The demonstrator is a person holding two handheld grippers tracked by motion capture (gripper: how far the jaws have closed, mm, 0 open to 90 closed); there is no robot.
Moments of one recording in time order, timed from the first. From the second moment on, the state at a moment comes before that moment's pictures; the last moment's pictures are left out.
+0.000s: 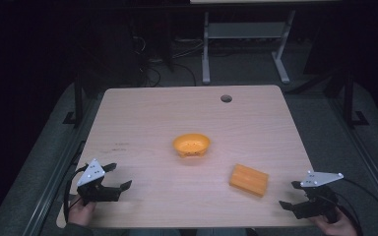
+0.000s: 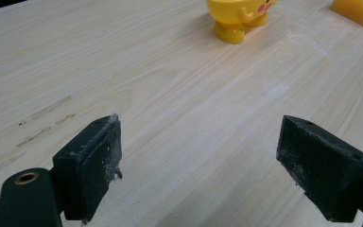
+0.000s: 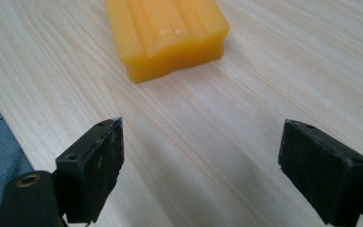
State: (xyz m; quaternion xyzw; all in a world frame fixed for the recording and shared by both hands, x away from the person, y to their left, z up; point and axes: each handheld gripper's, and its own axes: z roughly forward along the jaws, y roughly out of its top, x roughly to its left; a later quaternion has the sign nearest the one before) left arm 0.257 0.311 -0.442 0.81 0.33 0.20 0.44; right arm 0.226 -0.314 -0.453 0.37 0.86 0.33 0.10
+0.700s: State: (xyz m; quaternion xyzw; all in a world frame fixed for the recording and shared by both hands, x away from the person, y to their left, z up) left arm 0.257 0.310 -0.442 0.81 0.33 0.20 0.44; right arm 0.240 -0.297 -0.439 0.34 0.88 0.32 0.09
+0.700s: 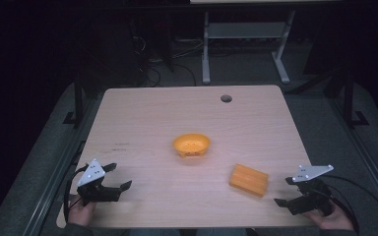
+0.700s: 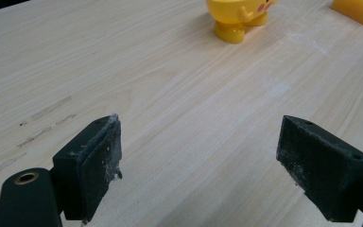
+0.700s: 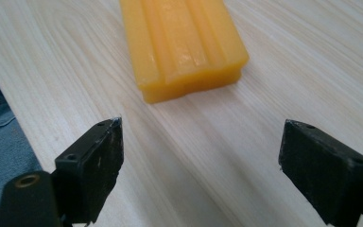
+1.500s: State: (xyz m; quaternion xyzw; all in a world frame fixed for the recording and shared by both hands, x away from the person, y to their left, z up) left arm 0.256 0.311 -0.441 0.80 0.33 0.20 0.45; right arm 0.274 -0.257 -0.413 0.29 0.91 0.29 0.07
